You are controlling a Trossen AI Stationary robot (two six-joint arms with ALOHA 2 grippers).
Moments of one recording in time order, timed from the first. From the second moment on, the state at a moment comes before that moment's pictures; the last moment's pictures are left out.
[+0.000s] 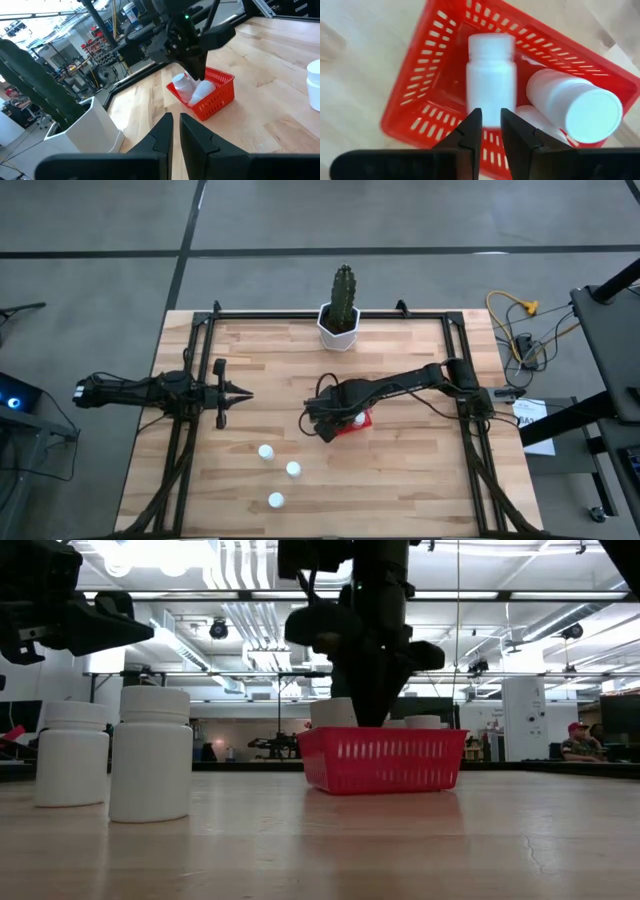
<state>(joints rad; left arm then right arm) -0.07 0.12 0.11 -0.14 -0.11 0.51 0.13 2.11 1.75 -1.12 0.08 0.98</state>
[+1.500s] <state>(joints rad) -0.07 0.12 0.11 -0.14 -0.11 0.51 0.13 2.16 1.75 -0.96 0.02 0.97</state>
